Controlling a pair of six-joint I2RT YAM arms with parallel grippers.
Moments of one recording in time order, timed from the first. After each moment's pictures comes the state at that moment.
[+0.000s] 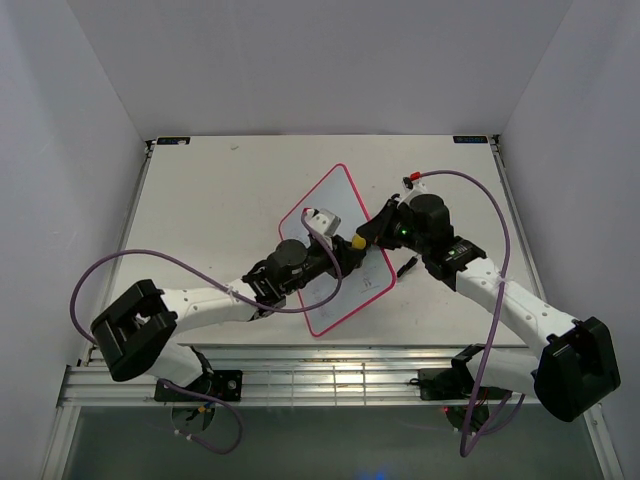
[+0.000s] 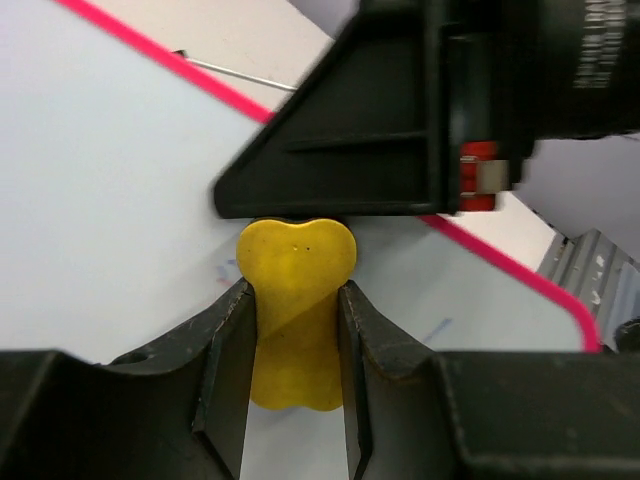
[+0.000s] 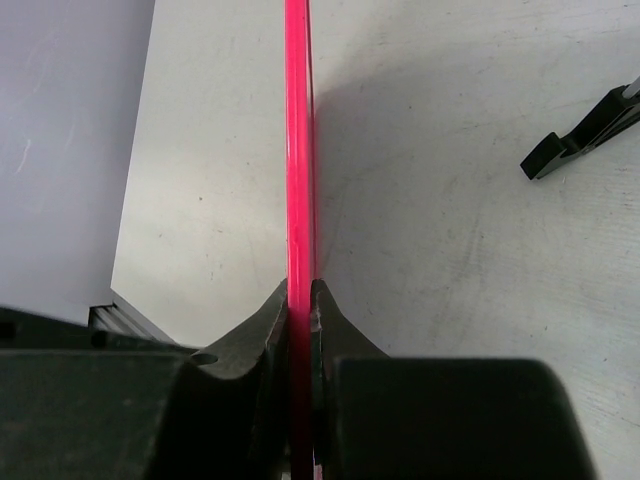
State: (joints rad) left arm -0.98 1.43 0.69 0.66 -0.09 -0.33; right arm 0.56 1.17 0.81 -0.05 -0.18 0.74
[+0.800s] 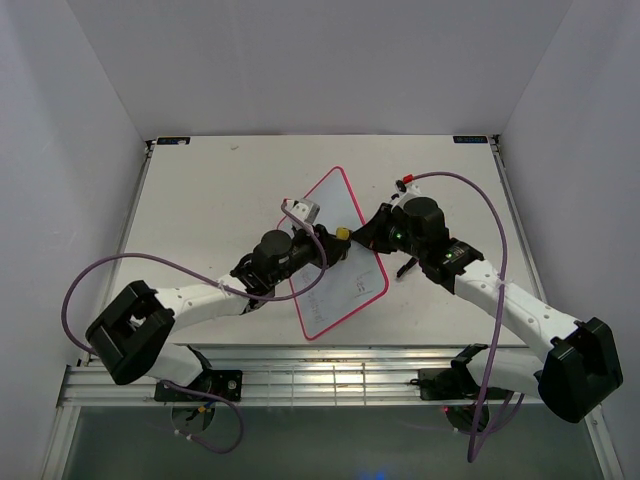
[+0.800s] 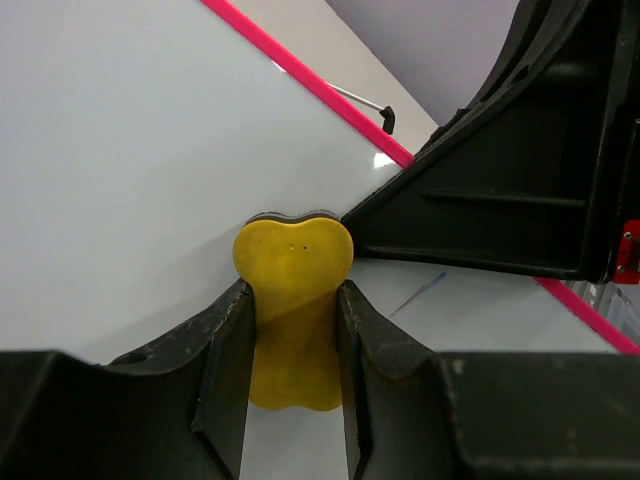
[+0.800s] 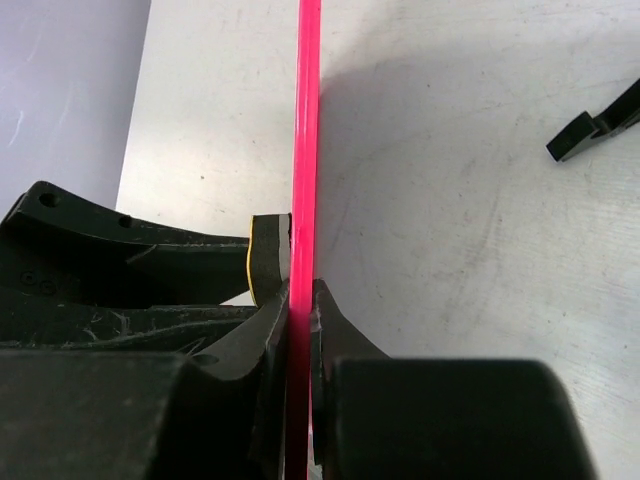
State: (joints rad) left arm -0.80 1.42 0.64 0.68 0.07 -0.45; right arm 0.62 1.16 0.82 -0.07 -0.15 0.73
